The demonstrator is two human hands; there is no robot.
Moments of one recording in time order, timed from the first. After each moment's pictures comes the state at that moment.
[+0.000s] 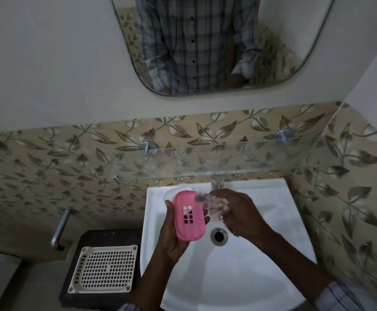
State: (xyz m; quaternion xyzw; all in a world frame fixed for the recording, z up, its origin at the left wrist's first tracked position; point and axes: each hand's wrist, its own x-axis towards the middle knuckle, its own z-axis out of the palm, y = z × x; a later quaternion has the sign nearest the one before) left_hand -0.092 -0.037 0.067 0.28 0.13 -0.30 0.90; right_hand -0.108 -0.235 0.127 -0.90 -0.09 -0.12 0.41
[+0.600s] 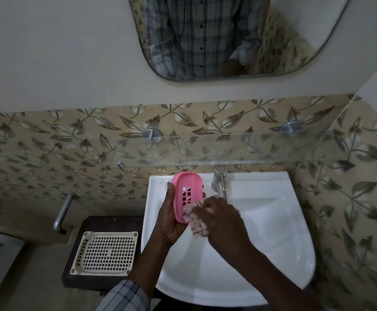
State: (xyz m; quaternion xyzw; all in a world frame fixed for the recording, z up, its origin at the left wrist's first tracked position) left_hand -0.084 -0.028 0.082 0.35 0.12 -0.28 0.89; right_hand -0.156 -0.185 0.113 -0.95 -0.16 -0.14 0.24
